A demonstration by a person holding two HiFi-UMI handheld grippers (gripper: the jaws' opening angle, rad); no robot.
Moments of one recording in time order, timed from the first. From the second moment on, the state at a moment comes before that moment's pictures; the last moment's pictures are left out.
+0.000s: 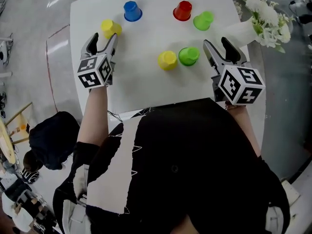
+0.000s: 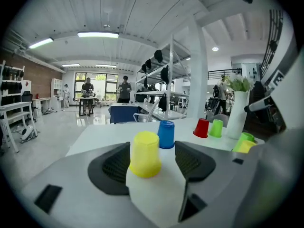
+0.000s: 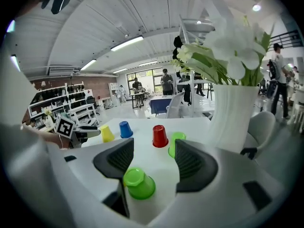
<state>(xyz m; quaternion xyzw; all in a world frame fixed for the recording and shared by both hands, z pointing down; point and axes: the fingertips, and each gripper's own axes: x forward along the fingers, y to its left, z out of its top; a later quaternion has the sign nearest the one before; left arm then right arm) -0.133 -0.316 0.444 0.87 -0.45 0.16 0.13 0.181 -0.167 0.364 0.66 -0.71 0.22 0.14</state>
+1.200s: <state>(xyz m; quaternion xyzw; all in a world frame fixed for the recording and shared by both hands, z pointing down) -0.117 -0.337 0.447 0.89 -0.42 0.15 0.12 0.190 -0.158 0.377 0.68 -0.68 0.23 0.15</state>
